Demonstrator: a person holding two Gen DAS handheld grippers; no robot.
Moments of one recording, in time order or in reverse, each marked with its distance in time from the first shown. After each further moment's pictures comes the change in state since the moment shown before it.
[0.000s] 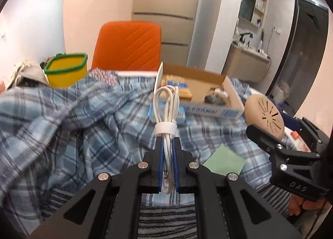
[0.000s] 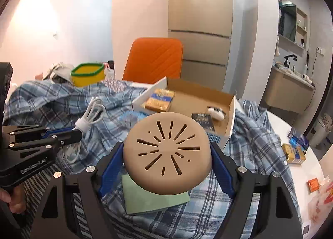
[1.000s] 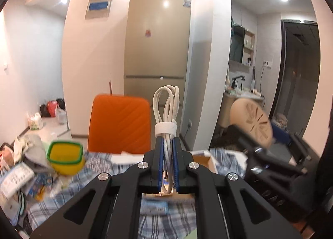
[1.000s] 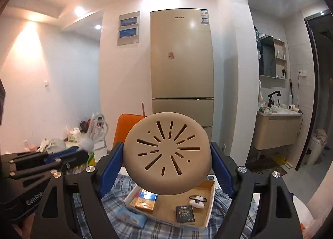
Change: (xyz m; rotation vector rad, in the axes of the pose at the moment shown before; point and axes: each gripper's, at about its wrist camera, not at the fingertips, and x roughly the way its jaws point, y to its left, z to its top) left arm -0.058 -0.050 0.156 0.057 -0.339 0.001; right arm -0.055 -0.029 0.153 0.102 -0.375 -0.081
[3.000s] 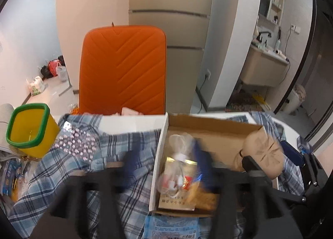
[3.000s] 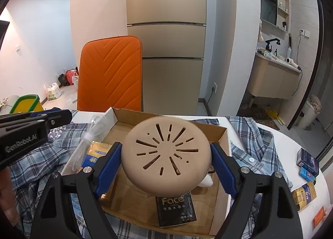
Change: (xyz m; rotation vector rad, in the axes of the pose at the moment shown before) left arm 0.213 0.040 -0.063 -0.045 0.380 0.076; right arm 0.210 -0.038 -0.128 -0.007 0.442 -0.123
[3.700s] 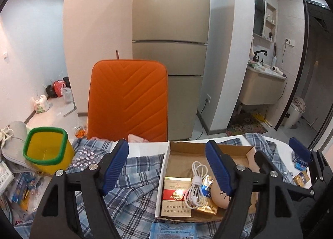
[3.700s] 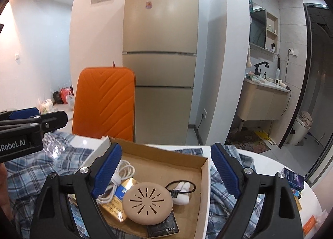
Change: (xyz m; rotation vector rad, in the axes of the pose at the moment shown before) left arm -0.050 -0.002 0.011 0.023 -0.167 0.020; right arm -0.054 -0.009 0.017 0.004 -0.204 -0.050
